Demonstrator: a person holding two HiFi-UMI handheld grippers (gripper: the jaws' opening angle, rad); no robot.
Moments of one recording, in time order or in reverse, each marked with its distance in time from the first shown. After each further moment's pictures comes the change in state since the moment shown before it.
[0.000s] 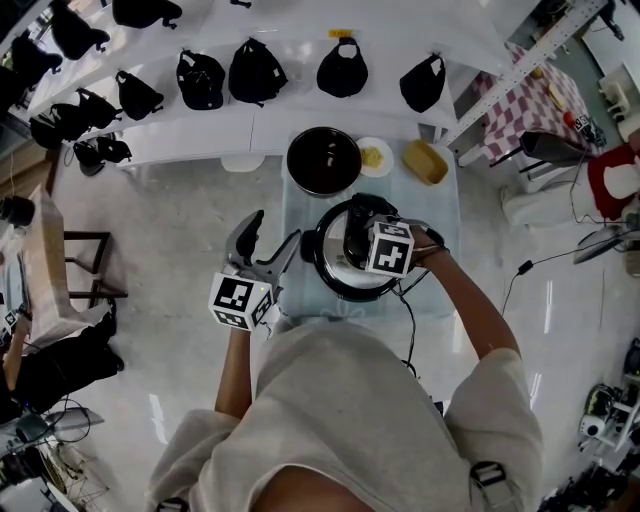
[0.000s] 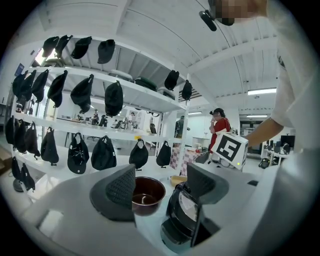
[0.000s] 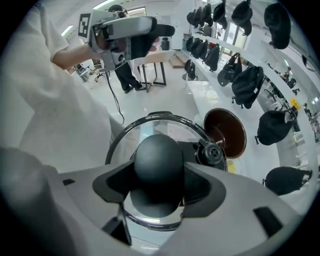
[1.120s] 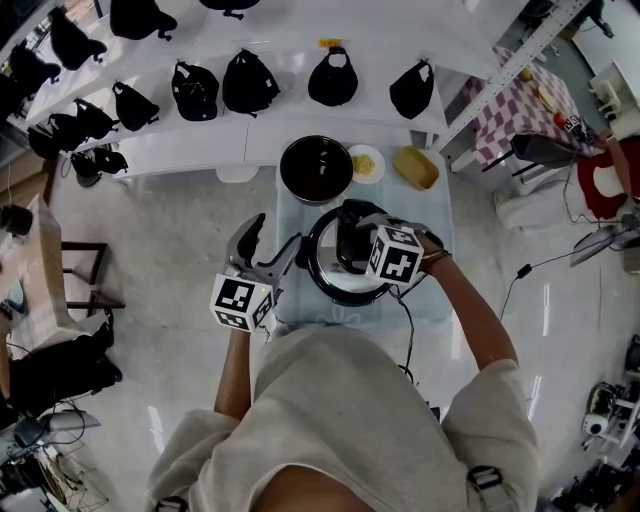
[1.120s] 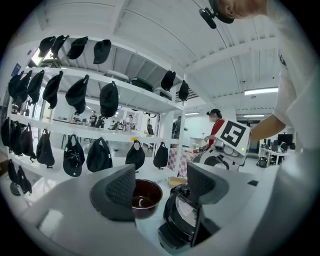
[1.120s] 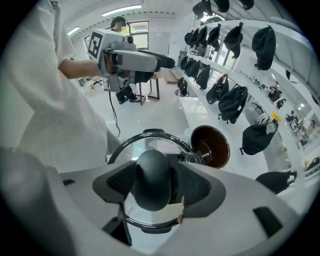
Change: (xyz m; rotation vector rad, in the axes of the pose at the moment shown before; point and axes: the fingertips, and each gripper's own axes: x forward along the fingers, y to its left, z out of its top) left arm 0.008 -0.012 0.004 0.019 -0.010 -0.028; right arm -0.041 -0.003 0.016 -0.014 -0.129 -0.119
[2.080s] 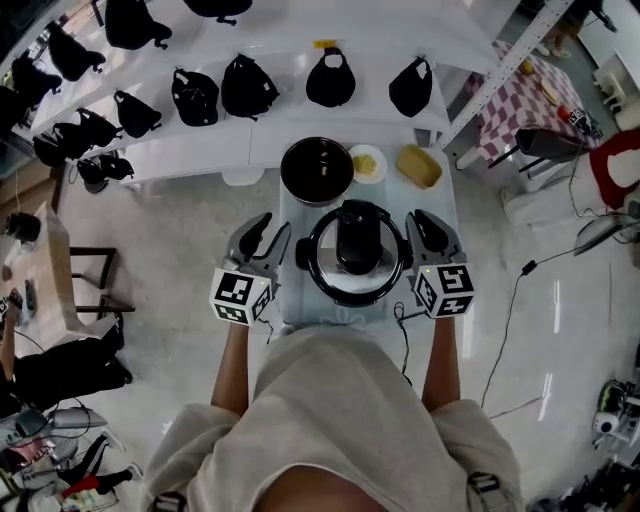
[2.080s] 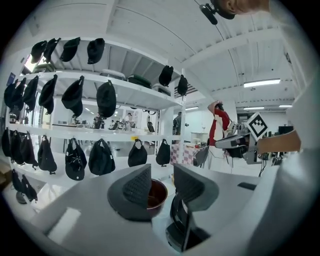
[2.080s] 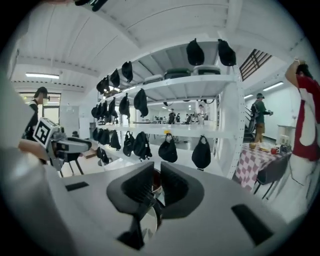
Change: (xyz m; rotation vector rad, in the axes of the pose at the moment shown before) left arm 0.012 0.007 0.004 0.057 0.046 0.017; right arm -0.146 -0.066 -0.067 0.815 -0.751 -0.802
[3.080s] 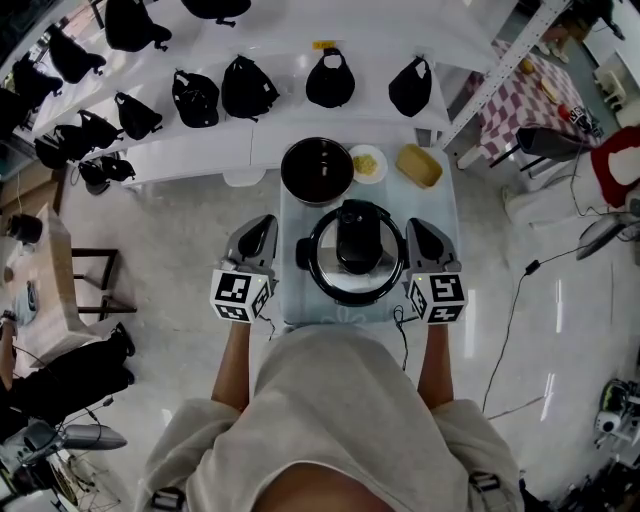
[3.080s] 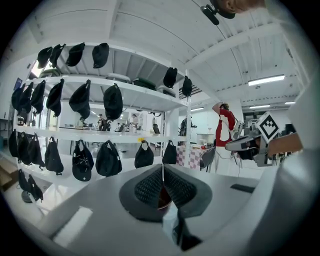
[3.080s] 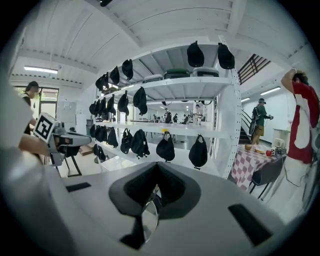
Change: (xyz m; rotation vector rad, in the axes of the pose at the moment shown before) left arm -0.001 0.015 -0.005 0.000 -0.025 0.071; right arm -0.007 0.005 -0.016 -0.027 0.004 -0.050
